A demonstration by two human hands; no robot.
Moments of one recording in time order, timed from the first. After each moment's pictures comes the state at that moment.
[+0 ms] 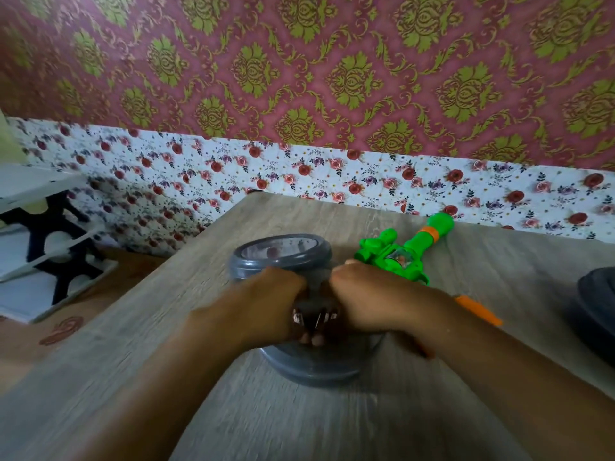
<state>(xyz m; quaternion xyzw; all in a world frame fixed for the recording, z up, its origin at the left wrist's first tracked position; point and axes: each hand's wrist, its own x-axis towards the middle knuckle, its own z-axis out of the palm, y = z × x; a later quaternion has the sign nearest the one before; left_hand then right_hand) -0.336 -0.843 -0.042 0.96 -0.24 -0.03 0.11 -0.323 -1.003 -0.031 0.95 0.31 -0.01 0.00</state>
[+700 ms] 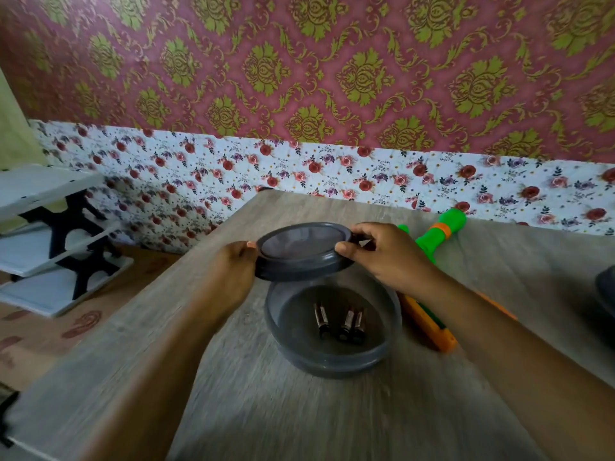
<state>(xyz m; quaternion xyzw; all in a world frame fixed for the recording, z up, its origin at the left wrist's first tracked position) -0.318 -0.810 -0.059 0.87 0.05 0.09 0.48 -0.297 -1.019 -0.035 0.93 0.13 0.08 -0.35</state>
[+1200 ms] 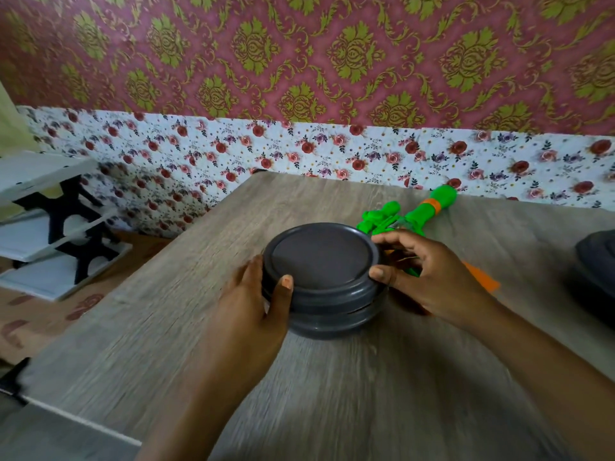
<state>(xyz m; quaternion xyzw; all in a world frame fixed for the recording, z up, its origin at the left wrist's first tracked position) -0.407 -0.844 -0.085 0.91 -0.03 0.19 0.37 -0.361 -1.071 -0.063 0.88 0.16 0.08 -0.44</state>
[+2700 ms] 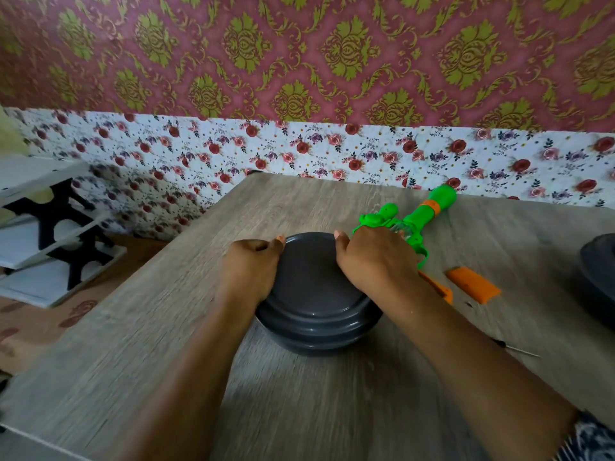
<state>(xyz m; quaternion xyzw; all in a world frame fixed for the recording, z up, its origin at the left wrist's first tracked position) -0.322 -0.854 -0.065 0.84 0.13 0.08 0.52 -0.313 -1.007 -0.051 0.98 -0.03 0.13 -0.14</state>
